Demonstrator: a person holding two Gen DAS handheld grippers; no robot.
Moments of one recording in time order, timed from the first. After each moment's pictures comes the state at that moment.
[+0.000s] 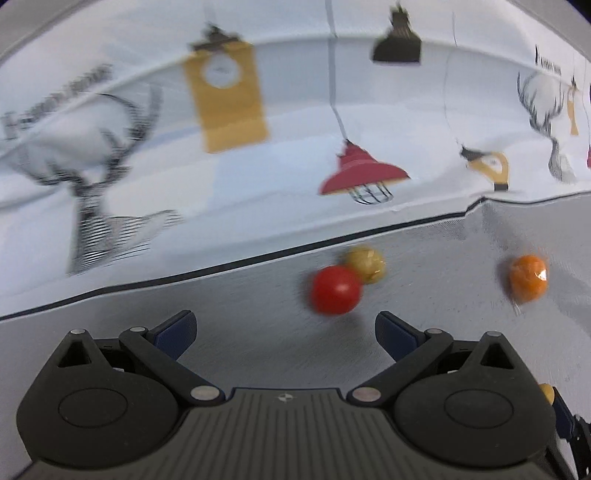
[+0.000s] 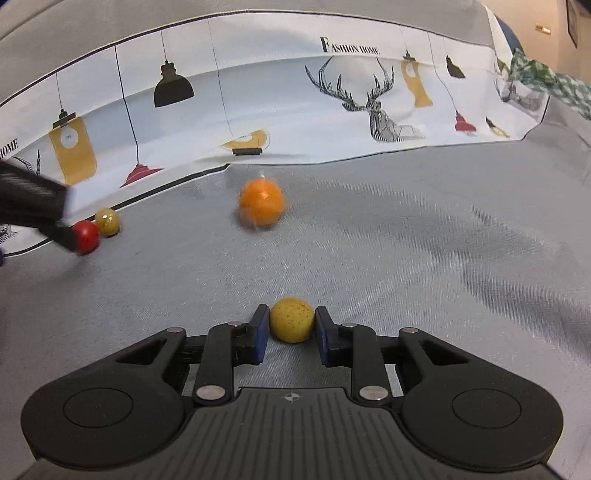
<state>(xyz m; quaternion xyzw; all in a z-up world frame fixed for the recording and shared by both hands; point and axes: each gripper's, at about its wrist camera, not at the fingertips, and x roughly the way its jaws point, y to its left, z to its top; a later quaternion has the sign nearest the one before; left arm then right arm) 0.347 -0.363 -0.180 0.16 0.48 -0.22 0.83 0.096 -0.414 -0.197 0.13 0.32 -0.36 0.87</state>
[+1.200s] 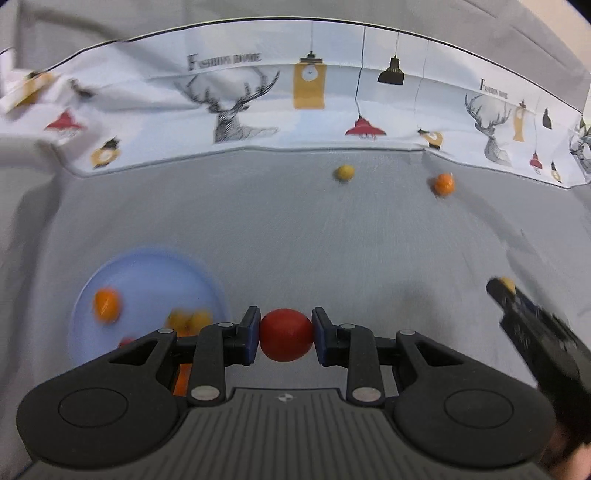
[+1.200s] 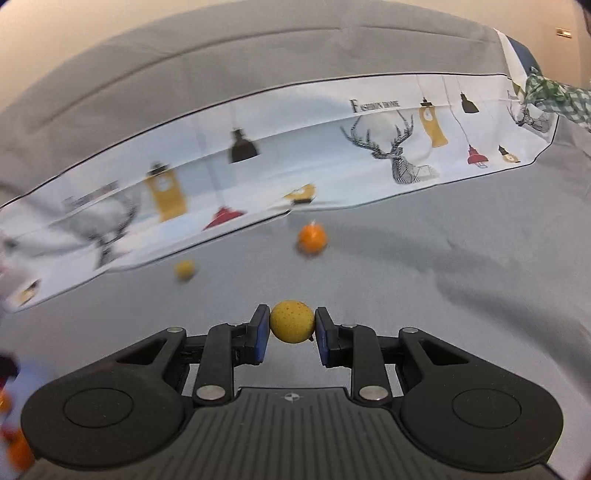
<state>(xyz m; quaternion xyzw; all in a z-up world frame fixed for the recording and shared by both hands) 0.124 -0.154 -0.036 0.09 0.51 -0.19 0.84 -0.016 -0.332 -0.096 0.15 0.28 -0.28 0.91</state>
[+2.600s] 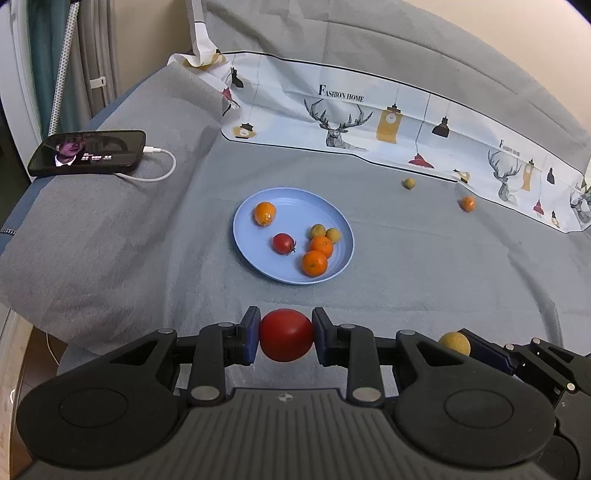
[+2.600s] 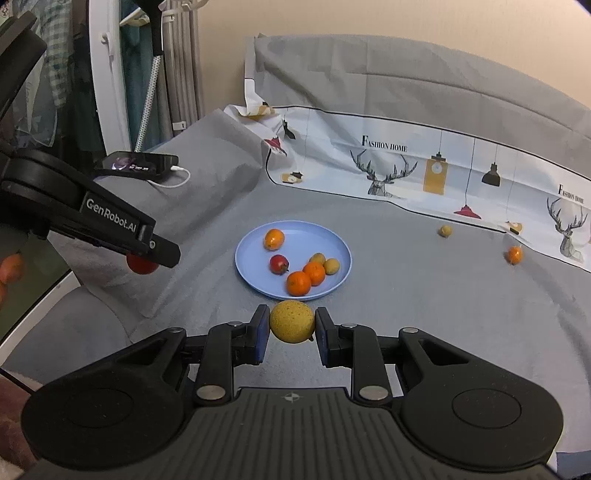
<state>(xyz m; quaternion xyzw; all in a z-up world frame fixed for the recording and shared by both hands) -0.029 0.070 0.017 0.01 0.45 -0.13 0.88 -0.125 -0.050 -0.003 -0.02 0.35 0.02 0.94</state>
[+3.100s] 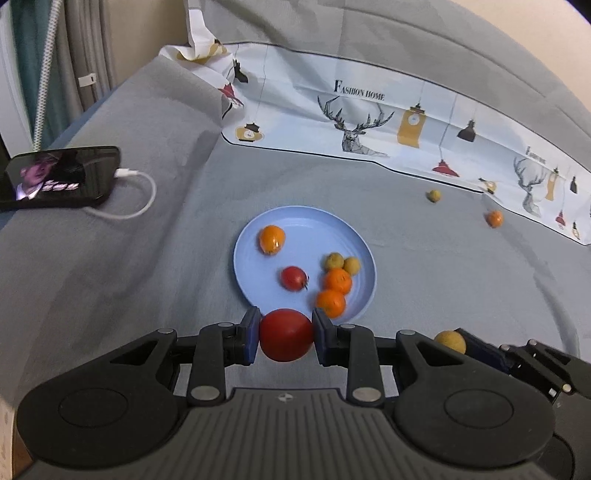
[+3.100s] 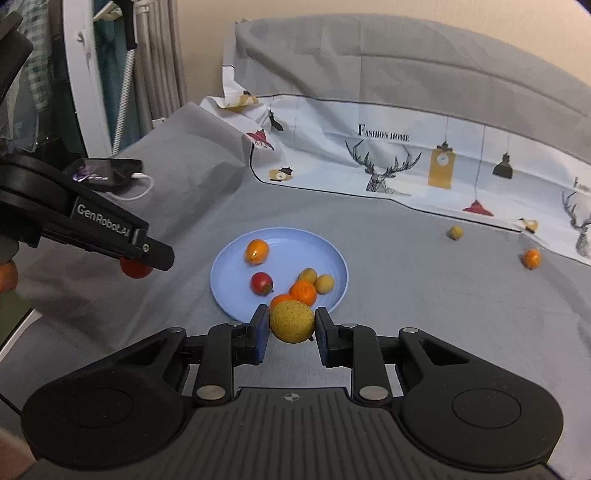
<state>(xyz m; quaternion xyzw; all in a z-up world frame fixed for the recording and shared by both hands) 0.067 0.049 -0.008 0.01 0.47 -0.12 0.88 -0.038 -0.066 -0.030 0.00 0.37 0.02 0.93</state>
